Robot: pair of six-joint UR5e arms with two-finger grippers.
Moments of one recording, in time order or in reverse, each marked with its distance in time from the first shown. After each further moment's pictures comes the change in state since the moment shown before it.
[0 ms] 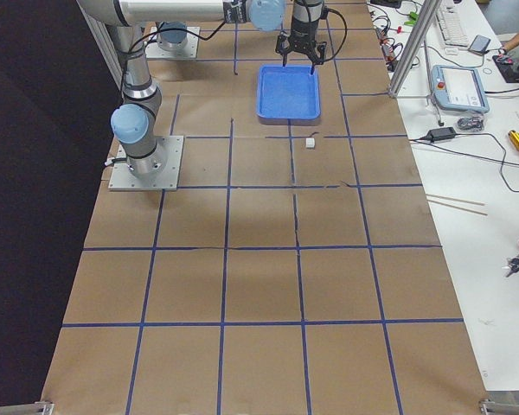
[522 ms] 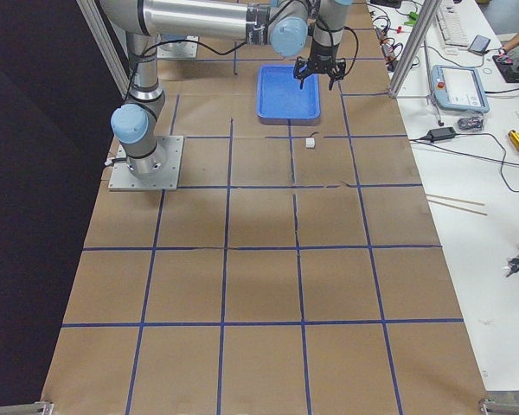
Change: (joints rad) left arm 0.031 -0.115 -0.044 0.135 -0.017 0.119; right arm -0.068 0.137 -0.057 -0.044 0.035 -0.364
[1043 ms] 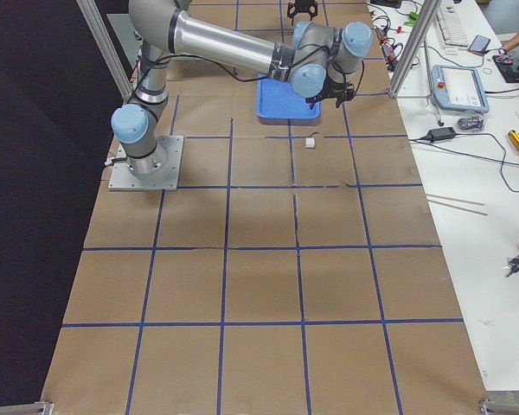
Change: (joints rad) left arm 0.002 -0.063 -0.017 0.069 -0.069 0.051; right arm -0.044 0.148 0.013 -0.065 0.192 -0.175
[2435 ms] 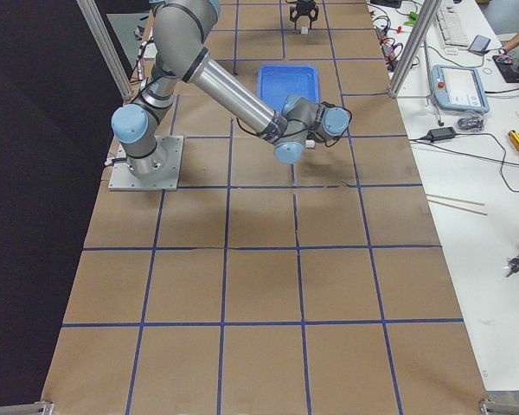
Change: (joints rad) left arm 0.000 -0.035 0.024 0.007 0.000 0.029; right arm -0.119 0.130 0.316 -0.369 0.267 -0.005
